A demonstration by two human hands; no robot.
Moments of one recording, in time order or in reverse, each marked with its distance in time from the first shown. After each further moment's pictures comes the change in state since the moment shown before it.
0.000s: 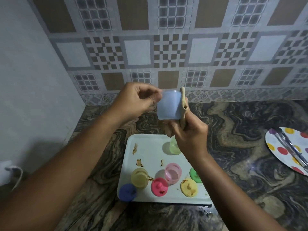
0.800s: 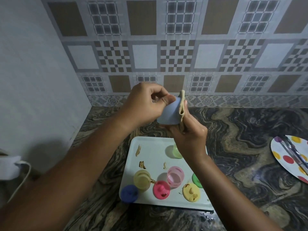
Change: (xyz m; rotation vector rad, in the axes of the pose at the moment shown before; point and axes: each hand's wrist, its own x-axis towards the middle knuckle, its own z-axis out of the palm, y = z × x) left_hand -0.007 0.013 0.009 0.358 0.118 0.251; right_hand 0.003 0.004 0.009 -0.106 -0.035 -0.129
